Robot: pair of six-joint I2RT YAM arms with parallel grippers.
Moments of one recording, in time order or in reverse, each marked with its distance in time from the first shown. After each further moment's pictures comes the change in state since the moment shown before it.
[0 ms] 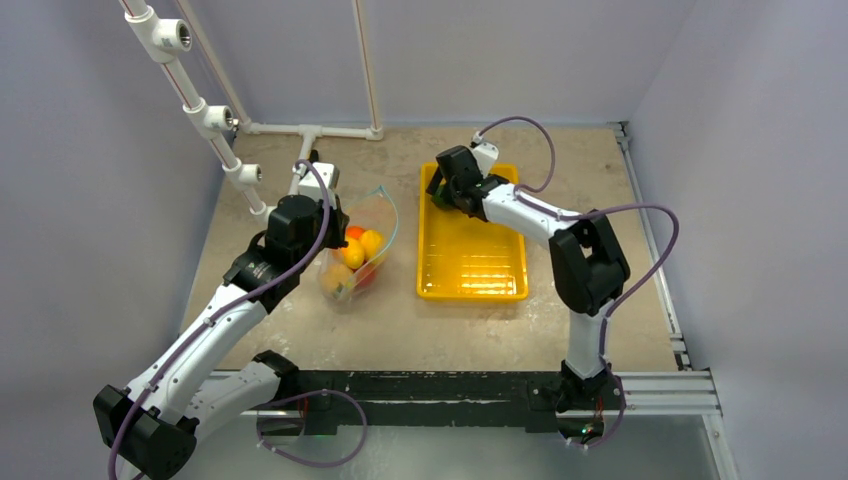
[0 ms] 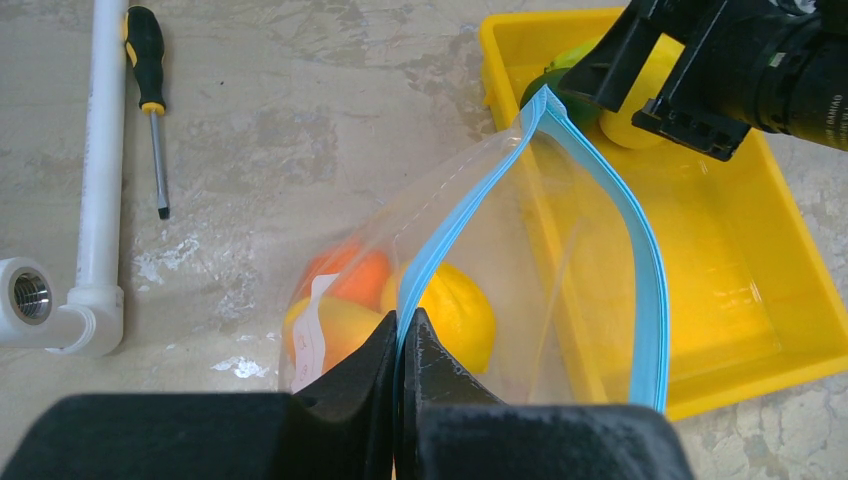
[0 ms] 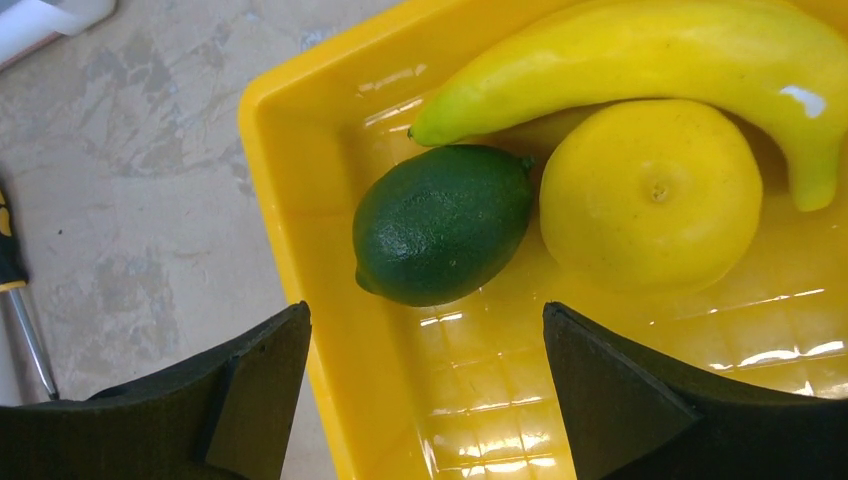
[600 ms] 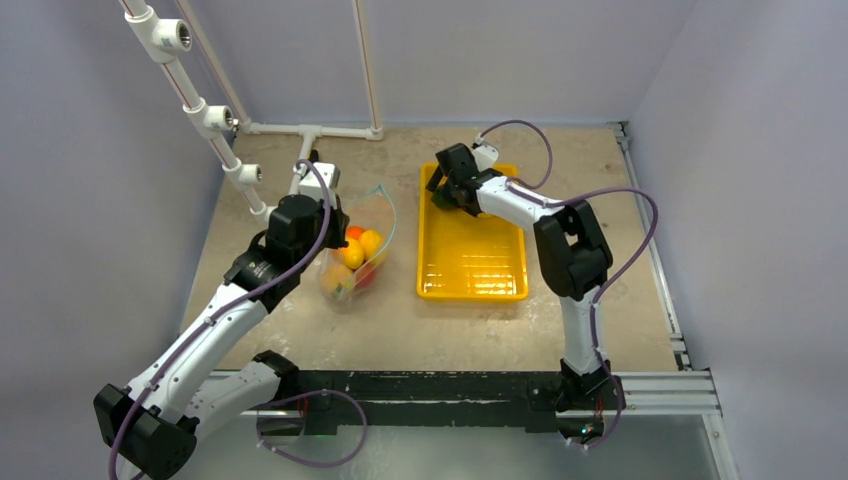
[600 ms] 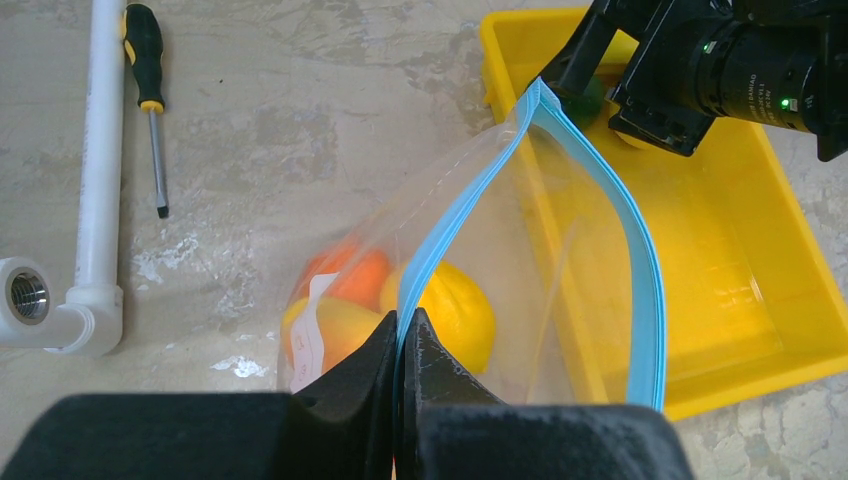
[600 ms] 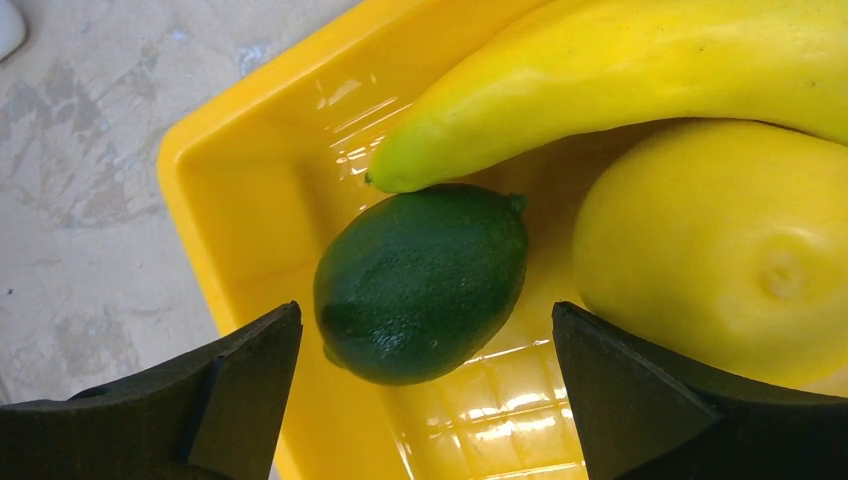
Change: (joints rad) left arm 0.000 0.004 0.000 0.000 0.000 0.000; right arm -0.047 0.150 0.117 -0.045 -0.034 0.075
